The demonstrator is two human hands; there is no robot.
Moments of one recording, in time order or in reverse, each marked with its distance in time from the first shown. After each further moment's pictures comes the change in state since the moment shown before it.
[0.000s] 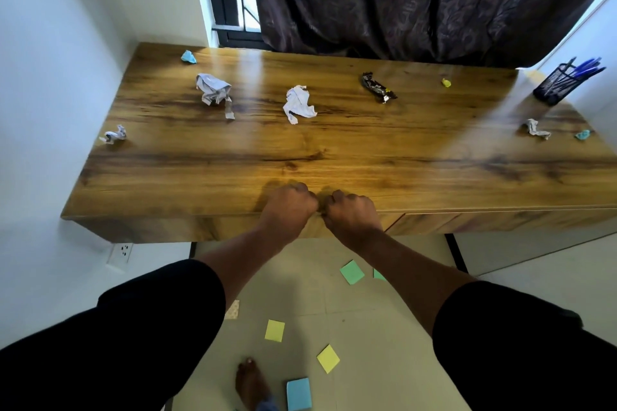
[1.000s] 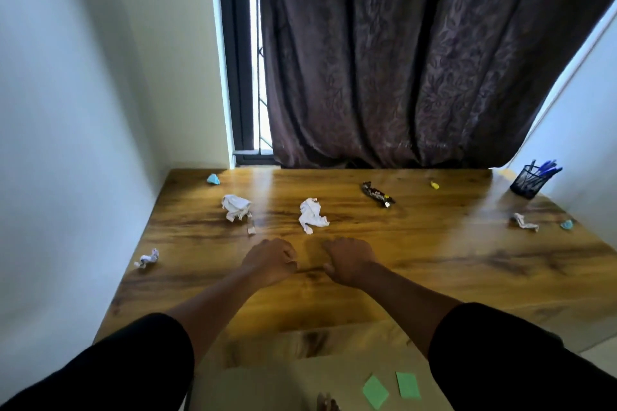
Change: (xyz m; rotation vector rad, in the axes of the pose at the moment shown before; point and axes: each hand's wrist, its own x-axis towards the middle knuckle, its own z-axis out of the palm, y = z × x) left_hand 0.040 -0.154 -0.036 -0.846 -0.045 -0.258; right_hand 0.117 0.013 -0.095 0.151 -0.179 0.067
